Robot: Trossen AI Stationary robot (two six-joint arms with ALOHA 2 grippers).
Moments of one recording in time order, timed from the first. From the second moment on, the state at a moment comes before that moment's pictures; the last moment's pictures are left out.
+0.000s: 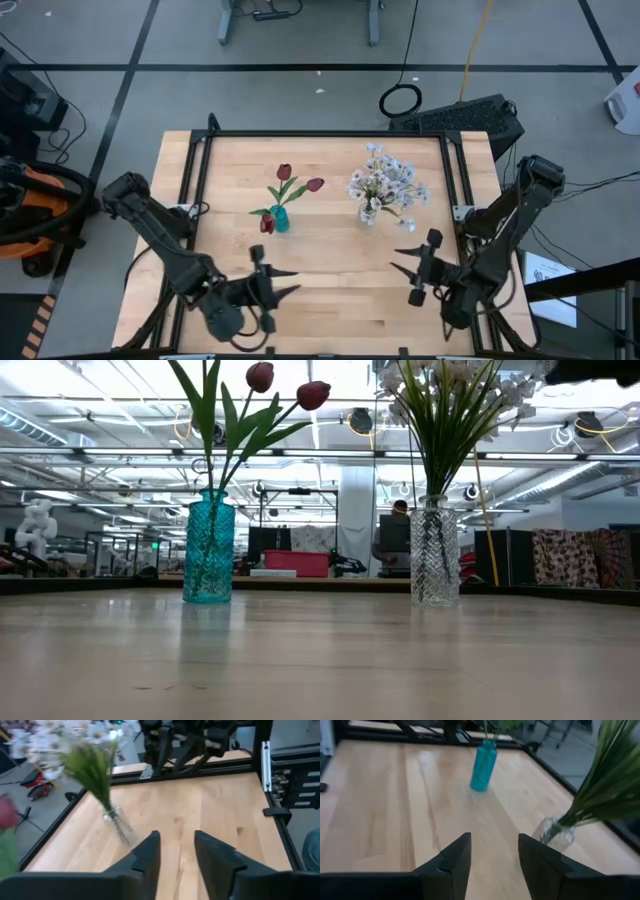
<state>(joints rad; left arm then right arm) -0.78 1.59 1.38 -0.43 -0.92 -0.33 0.96 1.34 0.91 -0.73 1.13 0.96</state>
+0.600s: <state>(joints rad) -0.91 1.53 1.33 -0.58 -0.99 -0.46 1.12 1.13 0.90 -0.93 1.13 0.98</state>
